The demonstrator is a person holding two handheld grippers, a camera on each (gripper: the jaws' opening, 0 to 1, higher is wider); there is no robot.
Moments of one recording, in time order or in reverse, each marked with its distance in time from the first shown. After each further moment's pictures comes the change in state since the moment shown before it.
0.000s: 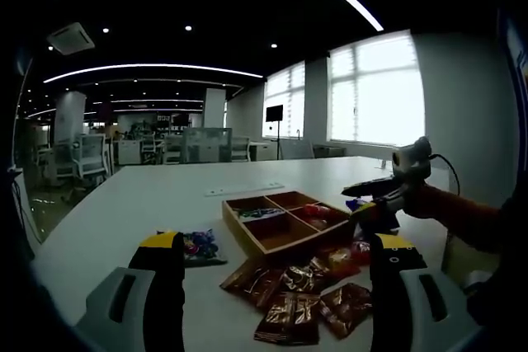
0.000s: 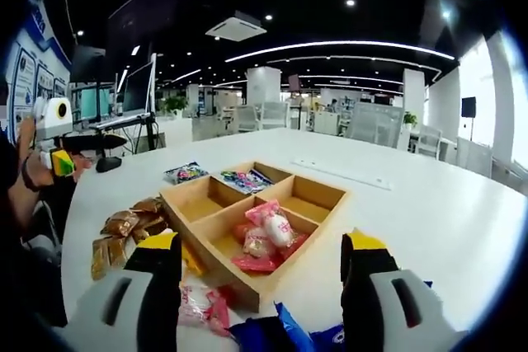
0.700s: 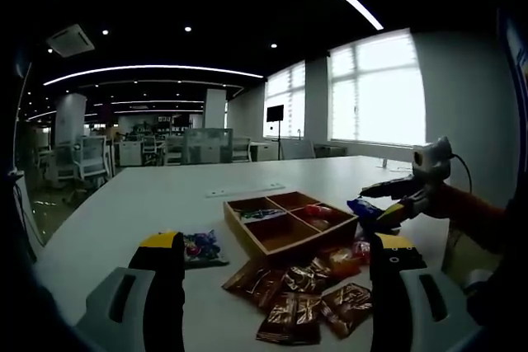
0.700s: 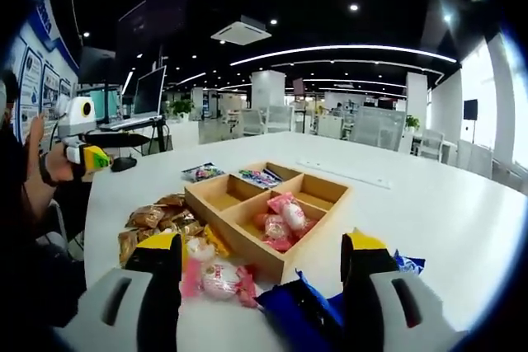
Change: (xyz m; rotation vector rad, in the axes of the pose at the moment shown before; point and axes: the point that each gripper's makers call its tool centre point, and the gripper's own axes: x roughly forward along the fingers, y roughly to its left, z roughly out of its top) left arm -0.001 0.001 0.003 0.007 0.000 0.006; right arm -0.039 0.020 -0.003 0.006 -0.024 0.028
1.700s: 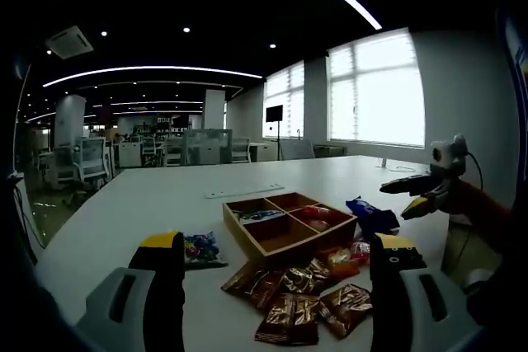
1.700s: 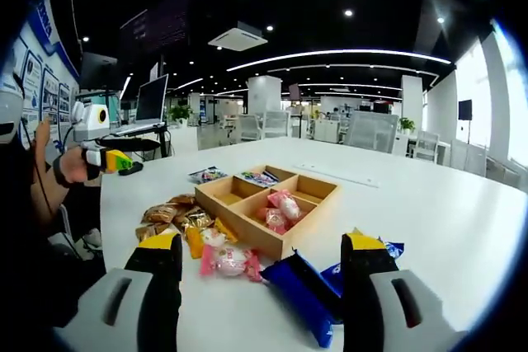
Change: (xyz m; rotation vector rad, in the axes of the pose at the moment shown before) left arm 0.000 -0.003 0.002 0.007 0.000 -0.004; right arm -0.044 0.002 -0.001 0.011 -0.025 -0.013
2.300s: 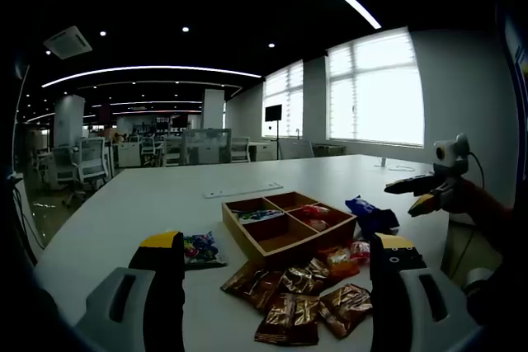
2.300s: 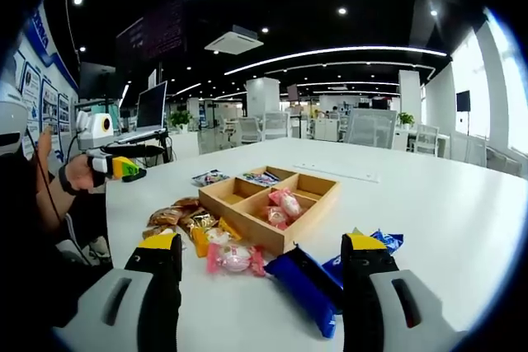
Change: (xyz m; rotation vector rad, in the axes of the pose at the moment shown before) left arm 0.001 -0.001 -0.001 0.003 0.004 -0.005; right arm -0.009 0.000 -0.001 0.041 -0.012 0.006
